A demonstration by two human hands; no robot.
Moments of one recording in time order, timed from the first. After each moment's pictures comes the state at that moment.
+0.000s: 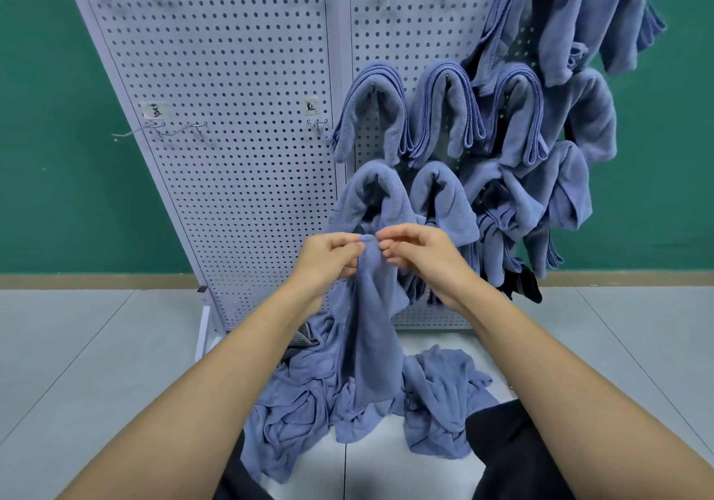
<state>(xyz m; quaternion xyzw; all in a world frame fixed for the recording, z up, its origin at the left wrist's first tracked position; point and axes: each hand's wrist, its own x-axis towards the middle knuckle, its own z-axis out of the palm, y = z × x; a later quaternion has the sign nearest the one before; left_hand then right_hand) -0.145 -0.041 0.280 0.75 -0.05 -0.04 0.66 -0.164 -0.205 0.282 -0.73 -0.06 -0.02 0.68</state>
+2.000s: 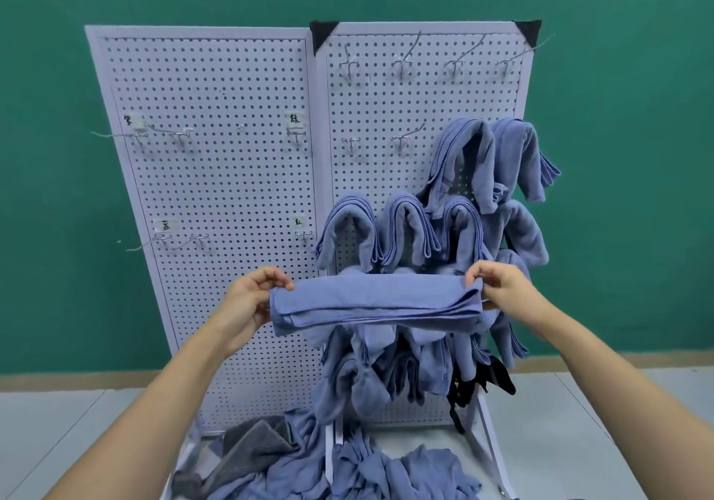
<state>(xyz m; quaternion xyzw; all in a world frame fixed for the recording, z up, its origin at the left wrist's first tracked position) -0.123 0.029 0.371 0.66 -0.12 -0.02 0.74 -0.177 -0.349 0.382 -0.85 -0.06 -0.13 0.50</state>
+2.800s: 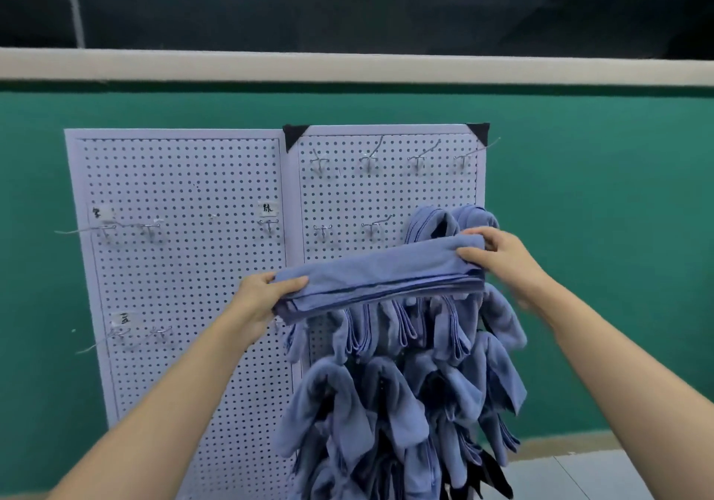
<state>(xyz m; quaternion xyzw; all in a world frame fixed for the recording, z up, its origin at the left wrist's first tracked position) -0.073 -0.050 0.500 0.68 -0.08 0.04 0.73 -0.152 -0.373 0.532 -0.80 -0.04 -0.30 0.52</state>
